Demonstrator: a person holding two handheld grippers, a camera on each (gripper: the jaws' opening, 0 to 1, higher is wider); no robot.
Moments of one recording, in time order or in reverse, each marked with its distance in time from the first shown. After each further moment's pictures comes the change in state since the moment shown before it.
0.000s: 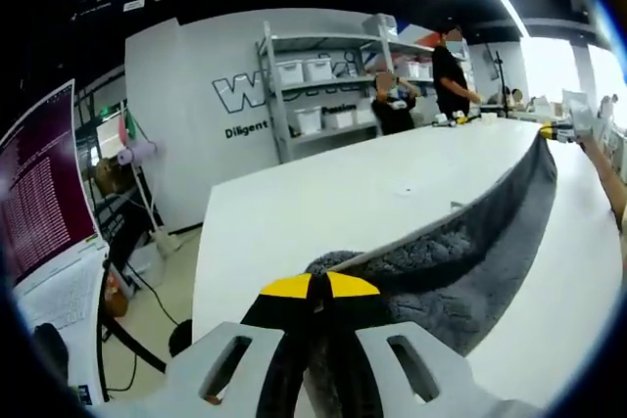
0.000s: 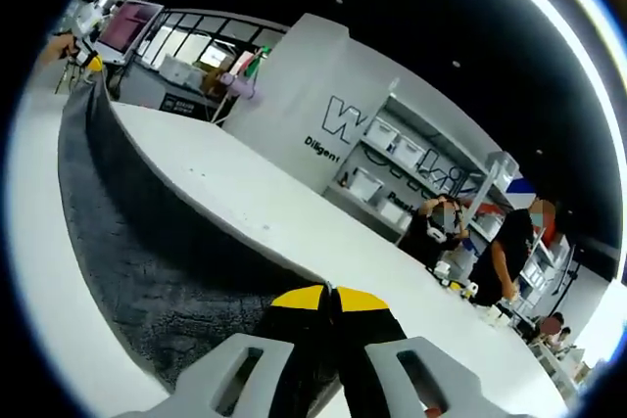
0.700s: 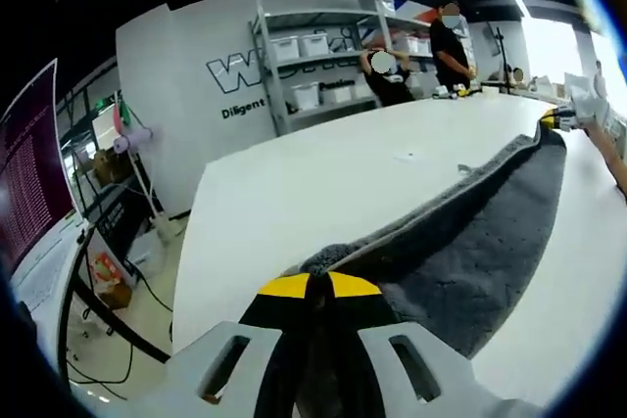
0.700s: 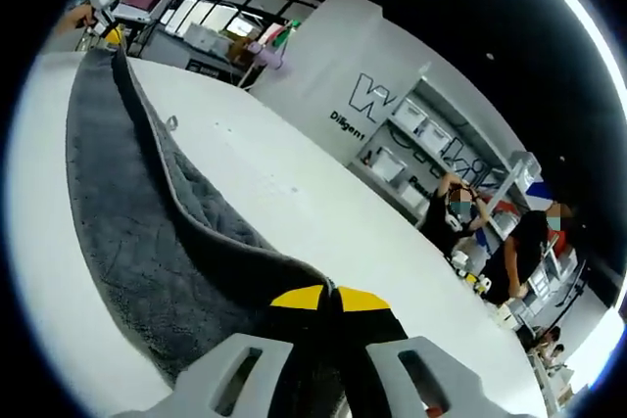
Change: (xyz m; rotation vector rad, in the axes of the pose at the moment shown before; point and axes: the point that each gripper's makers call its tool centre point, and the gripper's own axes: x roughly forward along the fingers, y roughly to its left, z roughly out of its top) left arm 0.018 -0.012 -0.045 0.027 0.093 0.005; right arm 0.016 0.041 -0.037 -0.089 0.099 0.080
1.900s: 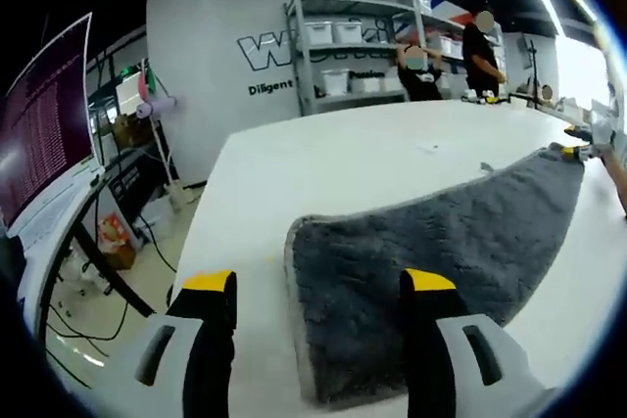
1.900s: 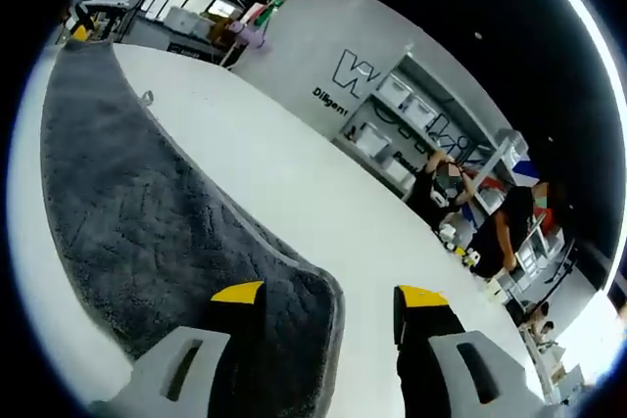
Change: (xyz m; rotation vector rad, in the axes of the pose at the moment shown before) left arm -0.010 0.010 -0.034 -0.160 0.065 0.077; right arm 0.007 -0.014 -0.039 0.047 0.135 -0.075
